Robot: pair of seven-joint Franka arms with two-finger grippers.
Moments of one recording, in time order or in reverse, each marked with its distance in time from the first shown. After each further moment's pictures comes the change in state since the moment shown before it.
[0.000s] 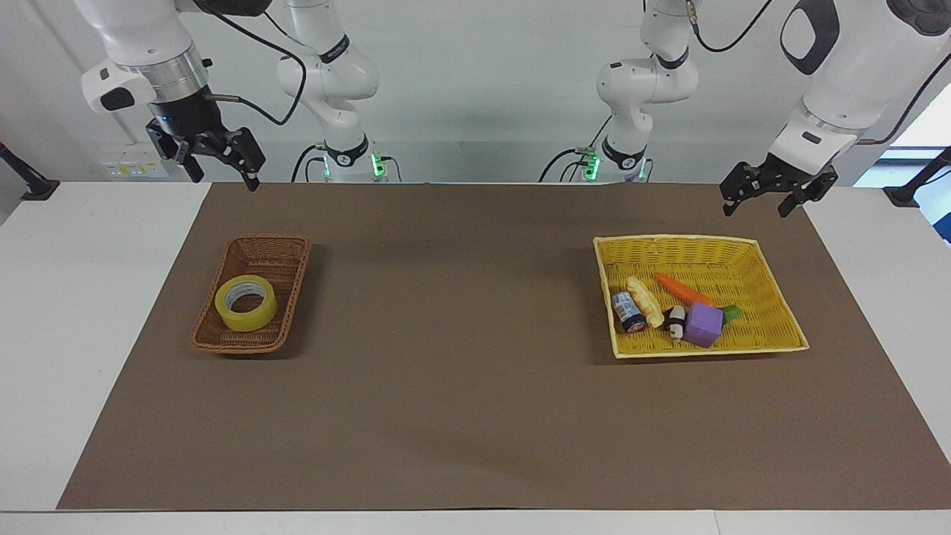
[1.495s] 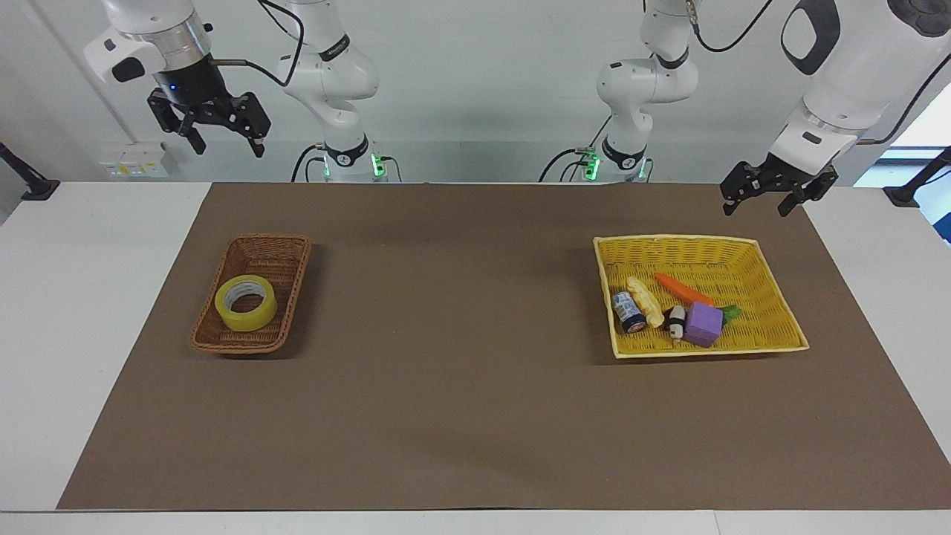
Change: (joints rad) left arm 0.003 0.000 0.000 0.000 0.000 -0.008 -0.001; right arm 0.001 -0.050 0.005 0.013 0.000 -0.114 -0.112
